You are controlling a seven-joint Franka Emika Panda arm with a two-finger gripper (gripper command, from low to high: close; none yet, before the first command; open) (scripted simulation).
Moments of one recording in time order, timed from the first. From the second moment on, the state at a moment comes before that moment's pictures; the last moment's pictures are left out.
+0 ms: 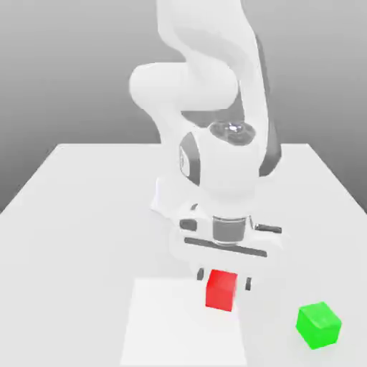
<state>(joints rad) -0.01 0.20 0.16 -2.79 -0.19 2.99 1.41</state>
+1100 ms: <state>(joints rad) 0.07 0.11 0.37 -2.53 -0.05 2.62 0.78</state>
